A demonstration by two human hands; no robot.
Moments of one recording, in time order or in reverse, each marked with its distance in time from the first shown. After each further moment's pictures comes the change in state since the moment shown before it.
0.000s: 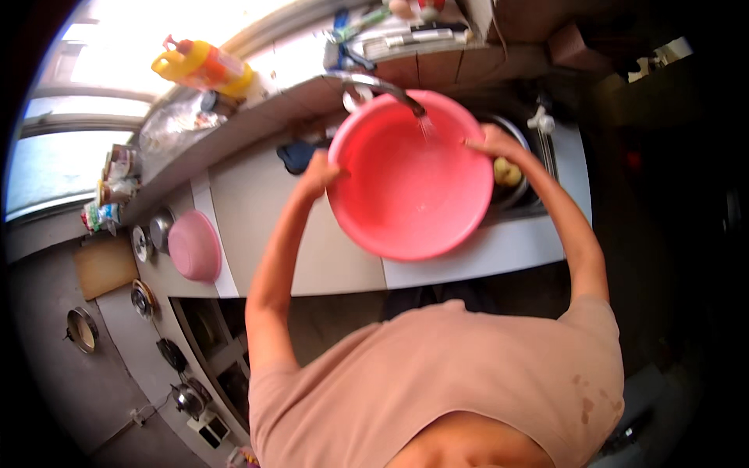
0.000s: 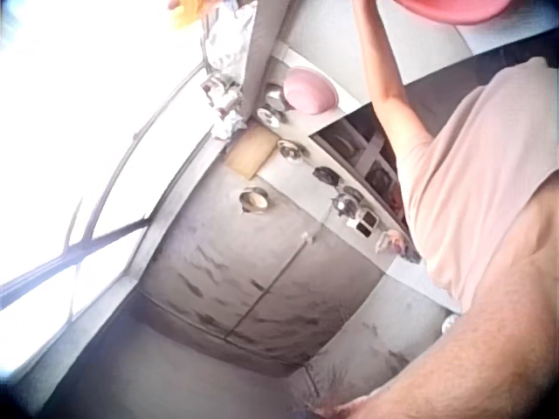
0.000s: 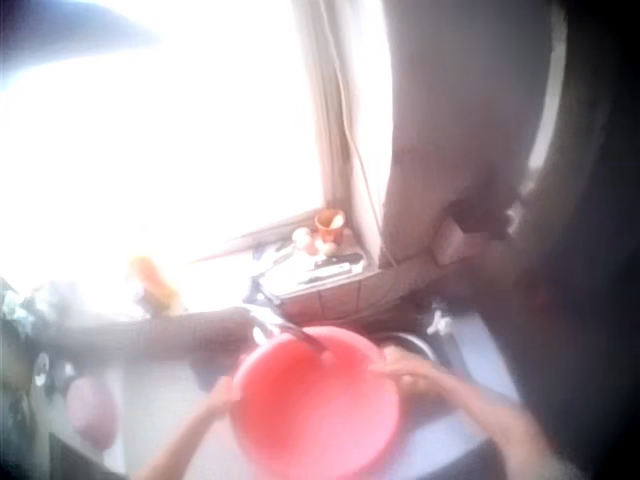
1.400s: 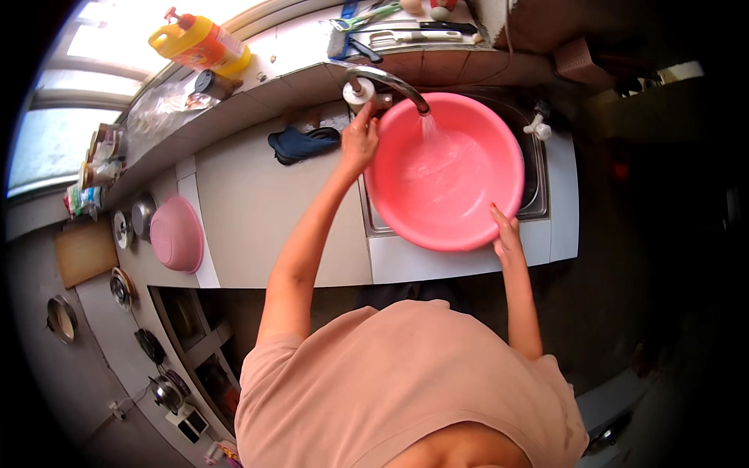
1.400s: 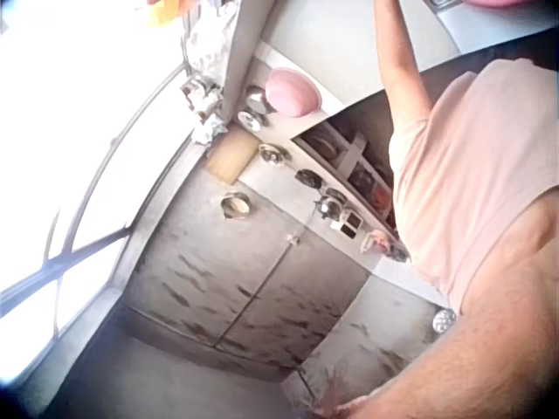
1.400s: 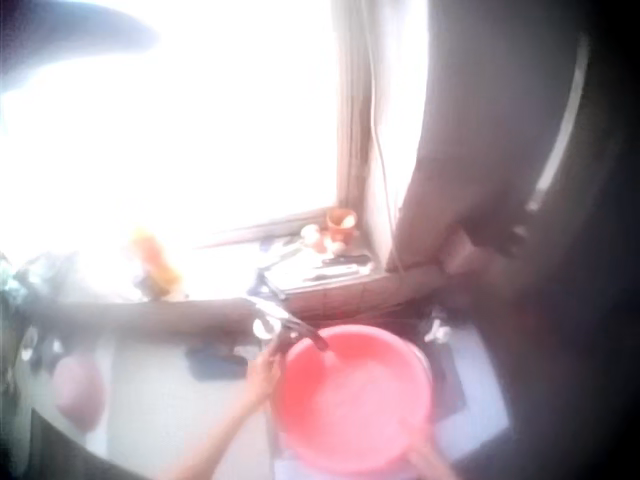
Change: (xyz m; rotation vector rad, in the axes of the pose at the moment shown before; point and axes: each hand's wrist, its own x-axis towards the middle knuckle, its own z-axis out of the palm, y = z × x) left_hand 0.046 0.034 0.082 0.176 0.516 0.423; right_hand -0.161 0.030 0.133 1.197 0.657 0.215
